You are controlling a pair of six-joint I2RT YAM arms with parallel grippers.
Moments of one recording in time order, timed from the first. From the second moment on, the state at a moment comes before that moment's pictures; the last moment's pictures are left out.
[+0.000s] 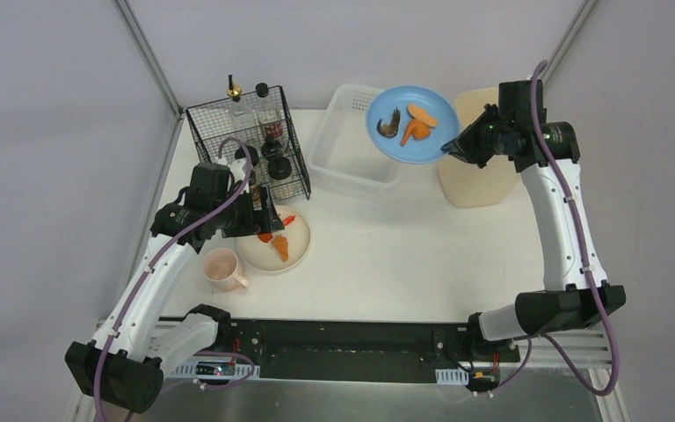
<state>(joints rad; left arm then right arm) -0.27 0.97 1.00 -0.87 0.24 -0.39 0.18 1.41 1.74 -1.12 -0.12 0.89</state>
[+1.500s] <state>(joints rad) -0.27 0.95 0.97 -0.84 0.36 -0.39 -0.24 1.72 2.16 -1.25 0.42 0.68</state>
